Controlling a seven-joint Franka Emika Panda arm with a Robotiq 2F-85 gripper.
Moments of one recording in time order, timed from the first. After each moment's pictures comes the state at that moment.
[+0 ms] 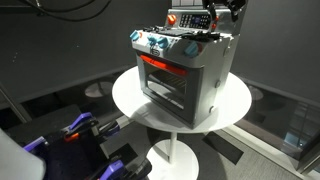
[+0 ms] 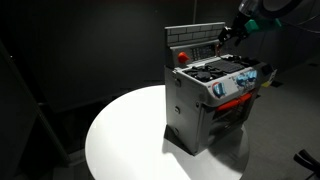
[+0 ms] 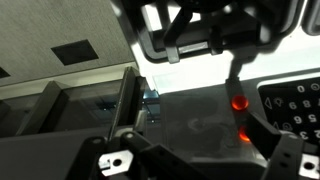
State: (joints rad) arm -0.02 0.17 -0.08 -1.99 -0.23 2.65 0.35
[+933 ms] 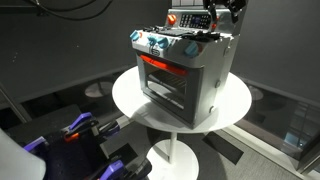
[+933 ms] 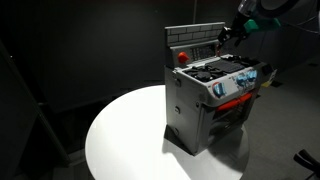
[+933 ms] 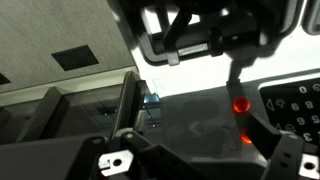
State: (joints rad) arm -0.02 0.19 -0.09 -1.97 -0.20 2.62 0.35
